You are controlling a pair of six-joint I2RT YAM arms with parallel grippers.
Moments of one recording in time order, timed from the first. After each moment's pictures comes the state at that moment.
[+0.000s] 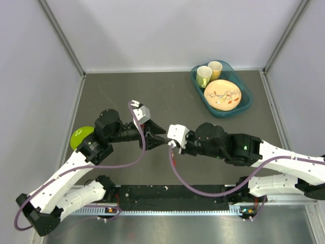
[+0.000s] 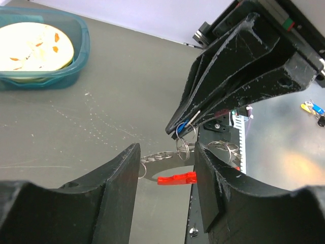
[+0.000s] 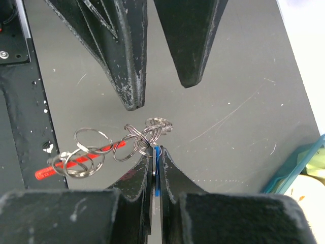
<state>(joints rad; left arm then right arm) -0.69 0.85 0.92 -0.19 0.71 -0.09 1.29 1.06 1.18 -0.61 0.19 -0.31</state>
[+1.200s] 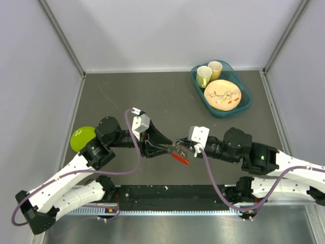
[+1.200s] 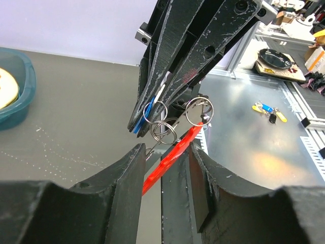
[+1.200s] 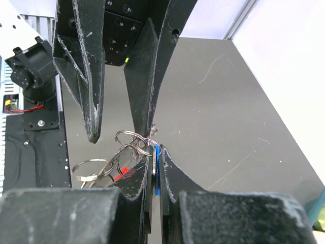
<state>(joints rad) -0.79 0.81 0.83 0.02 0.82 -0.21 1.29 0.82 0.97 -0.27 0.09 -0.31</state>
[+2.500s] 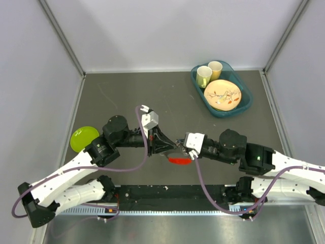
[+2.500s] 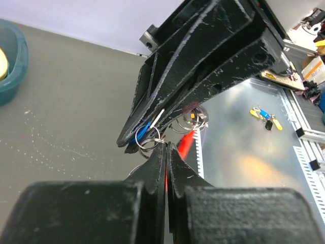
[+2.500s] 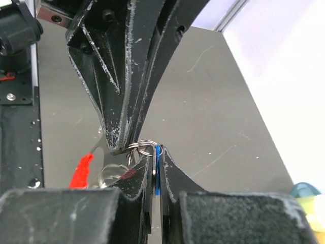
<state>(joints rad) -0.86 0.87 0.86 -0.01 0.70 -0.26 1.29 0.83 0.93 -0.27 0.10 -0.42</state>
